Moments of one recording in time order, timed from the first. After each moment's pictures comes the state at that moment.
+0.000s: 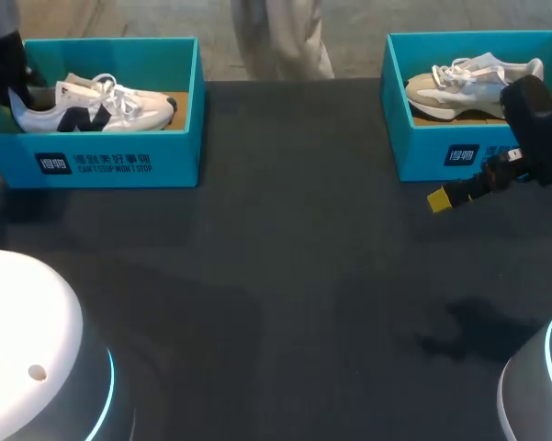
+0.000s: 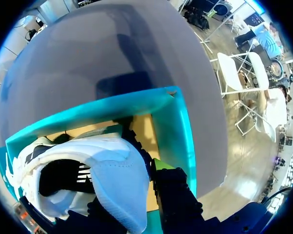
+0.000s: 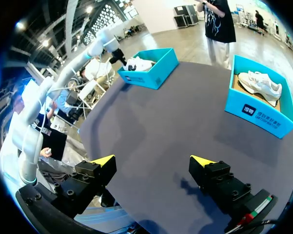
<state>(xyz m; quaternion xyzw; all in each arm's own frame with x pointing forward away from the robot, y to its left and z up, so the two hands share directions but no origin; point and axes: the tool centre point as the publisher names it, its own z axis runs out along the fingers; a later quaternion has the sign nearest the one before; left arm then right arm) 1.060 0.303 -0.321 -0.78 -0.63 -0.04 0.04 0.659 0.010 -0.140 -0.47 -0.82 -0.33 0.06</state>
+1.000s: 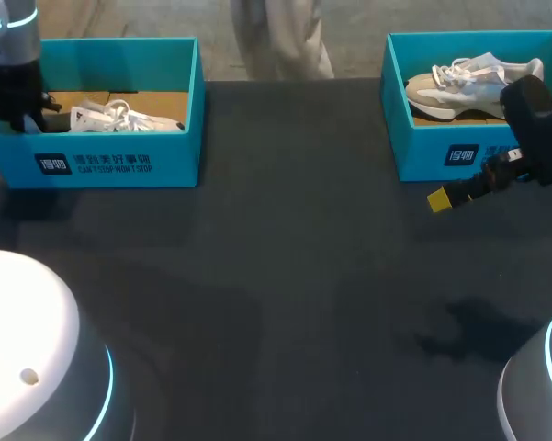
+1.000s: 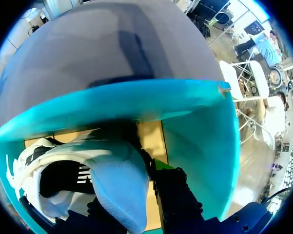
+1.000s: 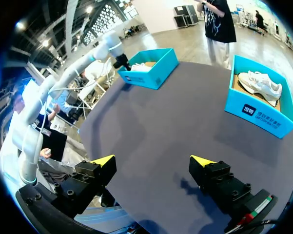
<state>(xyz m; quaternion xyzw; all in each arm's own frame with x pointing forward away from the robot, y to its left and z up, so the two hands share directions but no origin) 1.048 0.297 -0.373 -0.76 -0.64 -0.03 0.08 0.659 0.010 -0.140 -0.47 -0.82 -0.33 0.06</state>
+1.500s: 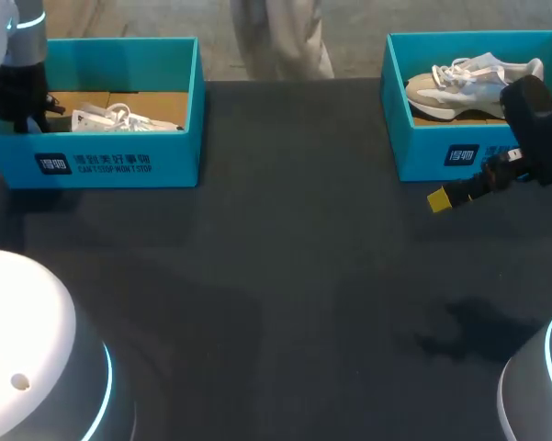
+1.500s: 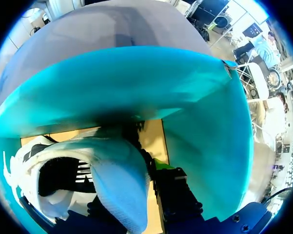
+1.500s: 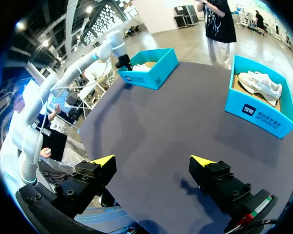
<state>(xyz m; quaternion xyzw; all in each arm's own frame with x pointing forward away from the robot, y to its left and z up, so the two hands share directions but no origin) 1.055 0.299 -0.385 -0.76 -0.64 -0.02 0.10 0.659 0.010 -0.140 -0.47 -0.82 -0.33 0.06</state>
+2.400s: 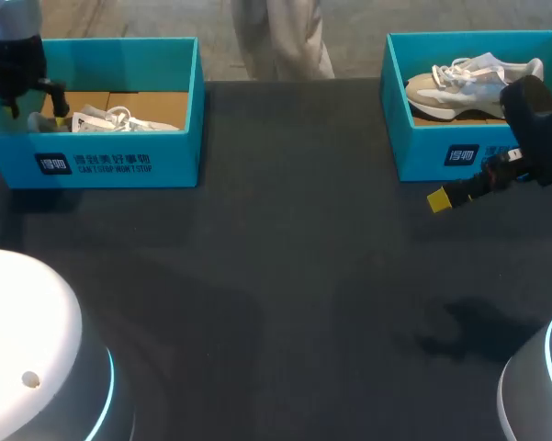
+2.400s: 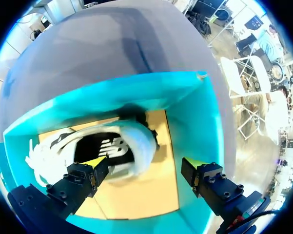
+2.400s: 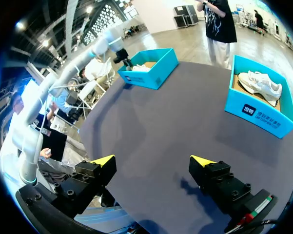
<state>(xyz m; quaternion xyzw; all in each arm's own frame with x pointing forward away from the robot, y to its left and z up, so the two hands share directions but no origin) 1.069 0.278 -0.332 -0.77 -0.63 -0.02 0.05 0.659 0.010 -0.140 -0.47 -0.82 -0.33 0.06</state>
